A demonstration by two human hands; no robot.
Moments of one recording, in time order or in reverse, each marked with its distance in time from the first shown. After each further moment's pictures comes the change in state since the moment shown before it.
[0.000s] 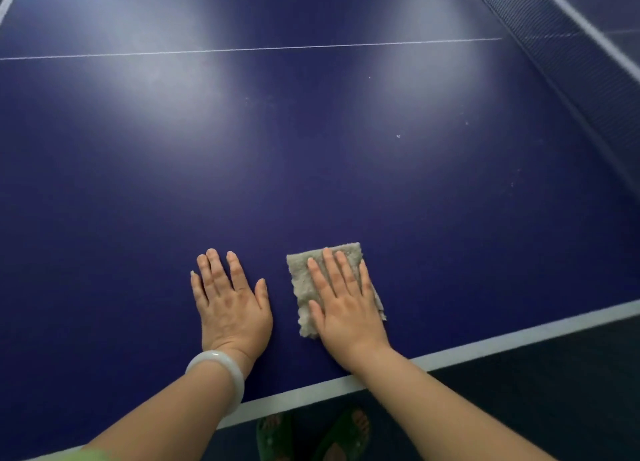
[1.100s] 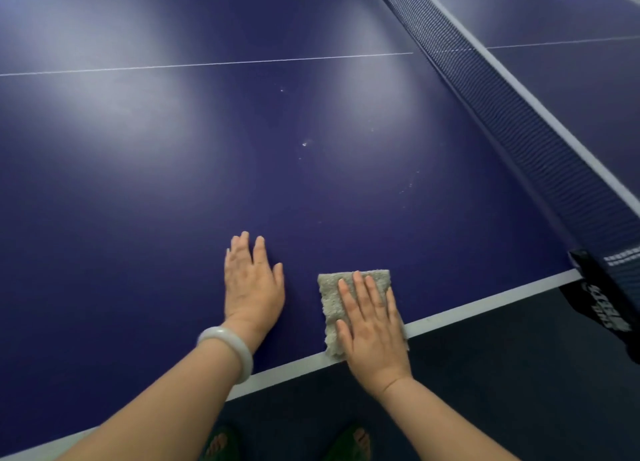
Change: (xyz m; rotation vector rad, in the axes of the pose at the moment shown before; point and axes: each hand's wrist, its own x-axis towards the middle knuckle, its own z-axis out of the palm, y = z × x) left_hand -0.022 0.194 -0.024 -0.366 -0.043 0.207; right_hand -0.104 0.183 -0.012 -0.013 0.026 0.222
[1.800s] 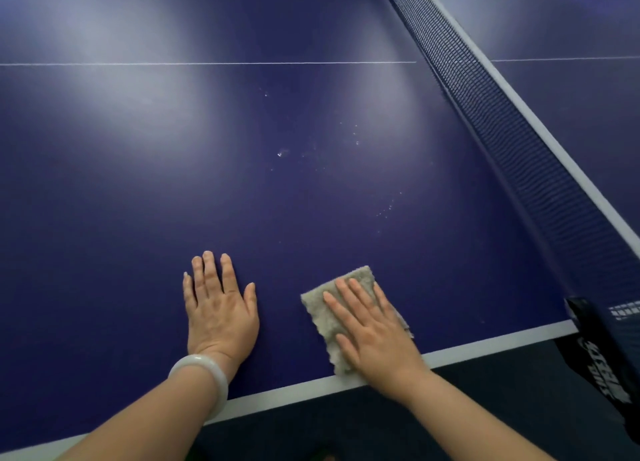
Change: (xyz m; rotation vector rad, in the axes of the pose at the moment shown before) left_hand -0.001 0.035 0.050 0.290 0.077 -0.178; right_hand 0.056 0.114 -0.020 0.011 -0.063 -0.420
